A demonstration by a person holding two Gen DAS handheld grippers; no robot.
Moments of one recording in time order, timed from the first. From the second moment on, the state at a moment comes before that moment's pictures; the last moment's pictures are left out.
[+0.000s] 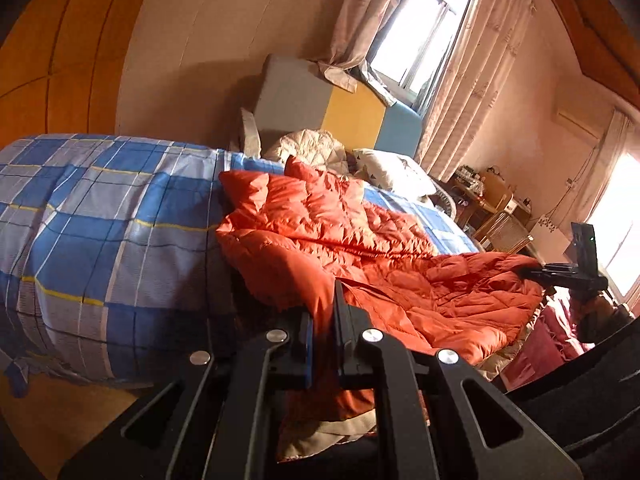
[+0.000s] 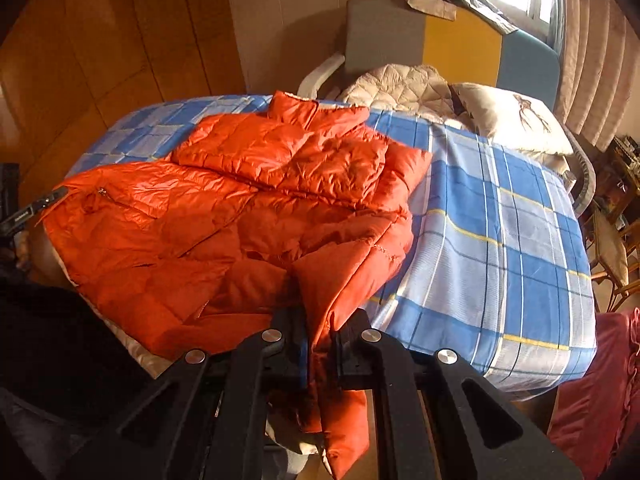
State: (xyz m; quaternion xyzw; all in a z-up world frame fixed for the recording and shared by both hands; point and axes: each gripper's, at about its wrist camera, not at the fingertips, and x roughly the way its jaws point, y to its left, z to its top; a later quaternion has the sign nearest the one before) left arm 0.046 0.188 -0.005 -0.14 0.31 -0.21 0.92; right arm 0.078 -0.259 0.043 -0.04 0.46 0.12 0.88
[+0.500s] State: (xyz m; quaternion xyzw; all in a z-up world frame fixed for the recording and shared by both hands) left arm 0.187 0.173 0.045 -0.15 0.25 -0.24 0.93; right arm 0.215 -0.283 0.073 0.00 0.39 0.09 0.92
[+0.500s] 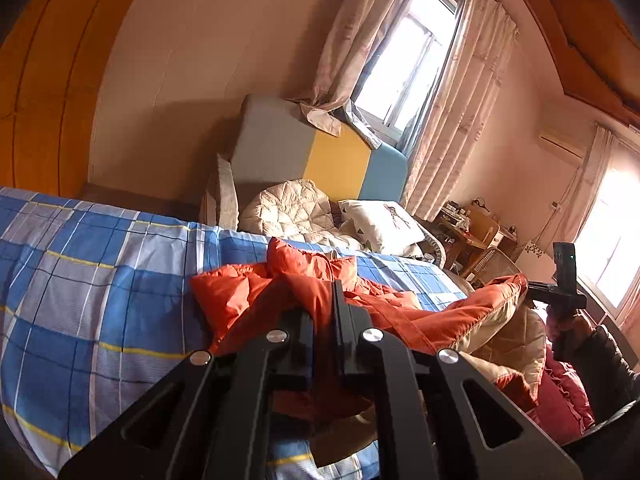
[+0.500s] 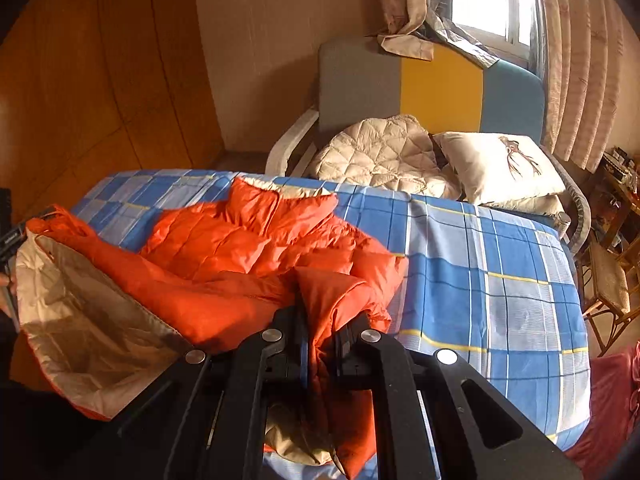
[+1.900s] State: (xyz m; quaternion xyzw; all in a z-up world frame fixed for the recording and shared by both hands) left arm 0.459 0.135 -0.070 -0.15 0.42 -0.09 0.89; right arm 0.455 -0.317 -0.072 0.16 0.48 -0.02 0.86
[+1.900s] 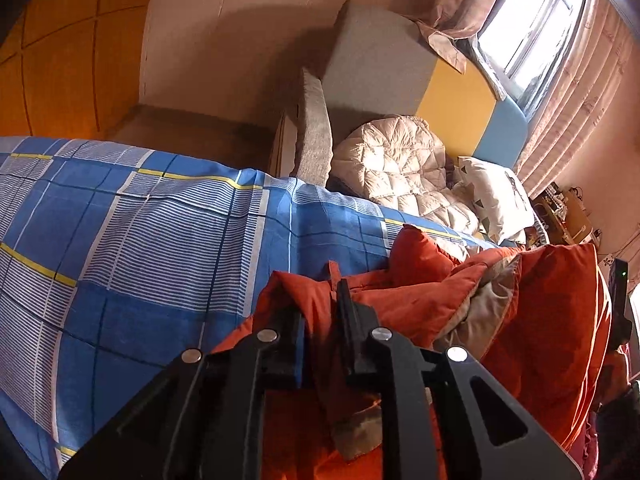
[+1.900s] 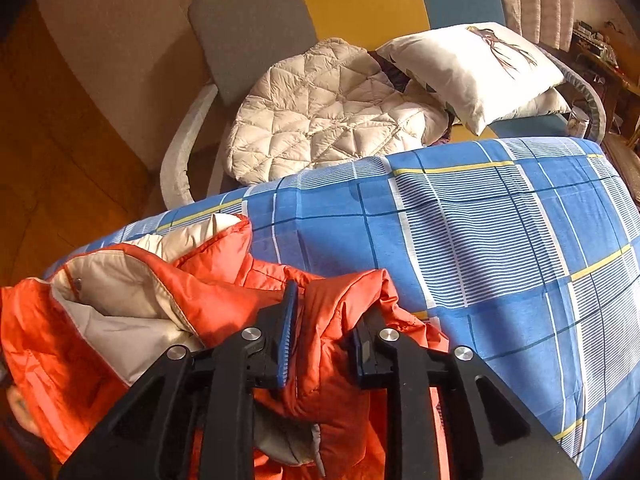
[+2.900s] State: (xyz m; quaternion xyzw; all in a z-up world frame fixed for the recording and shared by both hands) left arm 0.404 0.129 -0.060 -0.08 0.42 -0.09 0.90; right arm 0.421 -0.322 -0.055 0.13 0.47 -0.05 0.87
